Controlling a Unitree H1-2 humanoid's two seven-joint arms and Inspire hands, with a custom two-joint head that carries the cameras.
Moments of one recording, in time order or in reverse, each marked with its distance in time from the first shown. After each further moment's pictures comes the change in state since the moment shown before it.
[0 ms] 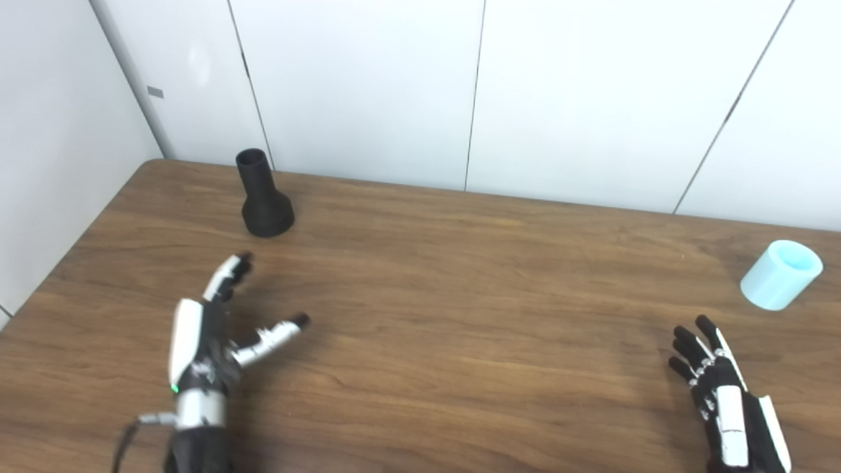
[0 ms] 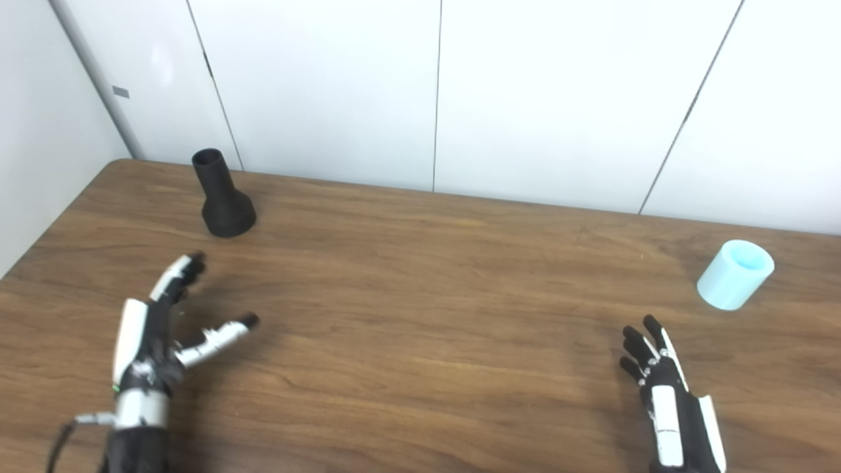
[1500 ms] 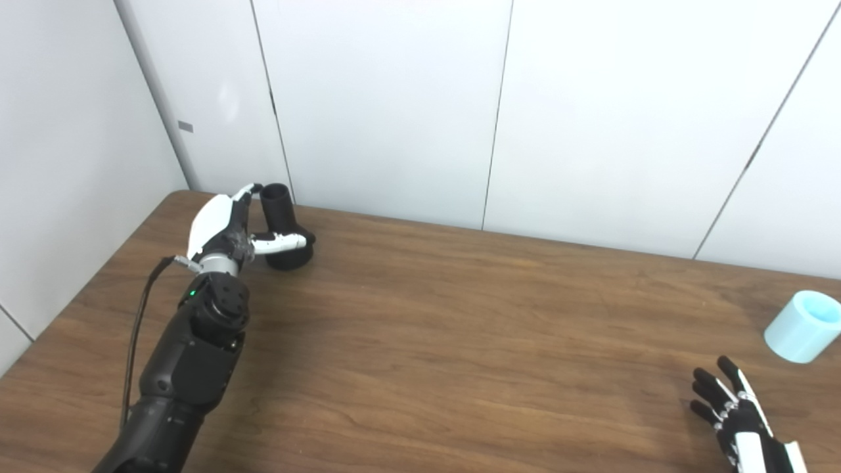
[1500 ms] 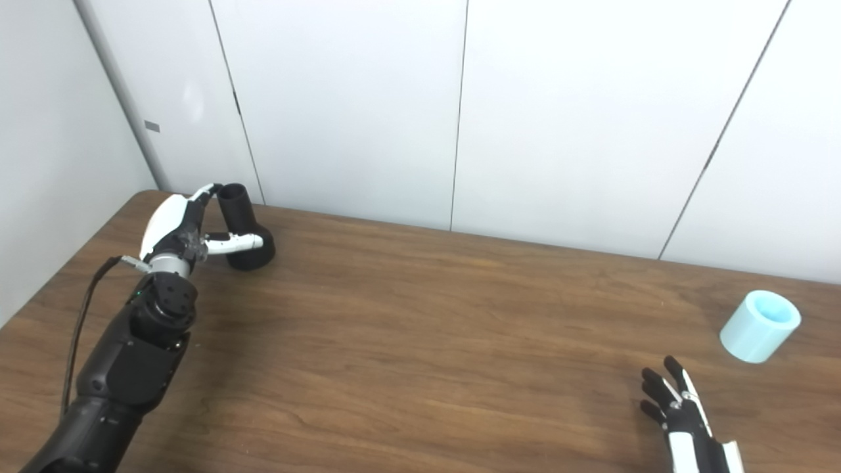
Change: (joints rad) left arm -0.559 0.297 -0.203 0.537 0.084 0.269 -0.080; right arm -0.035 -0.002 -0.004 0.035 -0.060 -0.030 -0.004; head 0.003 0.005
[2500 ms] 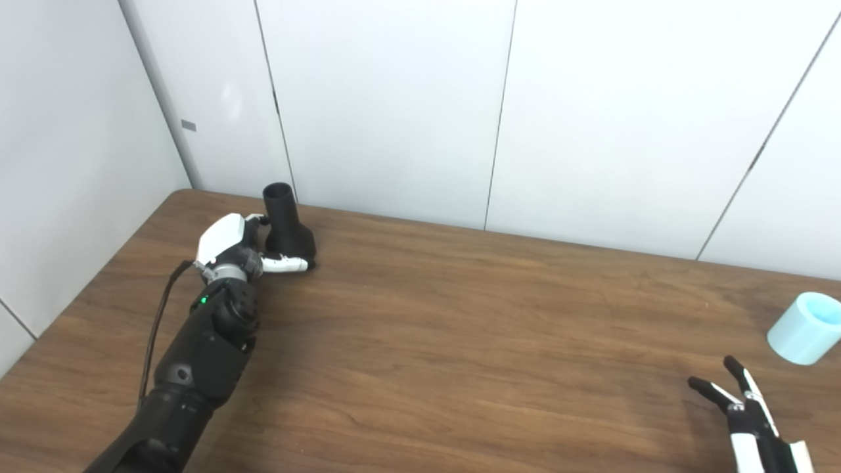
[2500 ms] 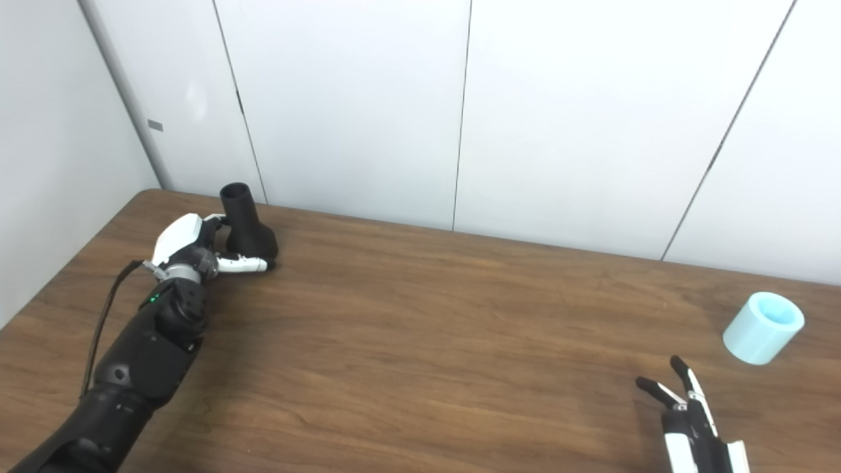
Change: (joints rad) left arm -0.042 0.007 -0.084 0.174 0.073 0.044 0.000; right arm -0.003 0.003 0.003 0.000 -0.108 -0.009 -0.061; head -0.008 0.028
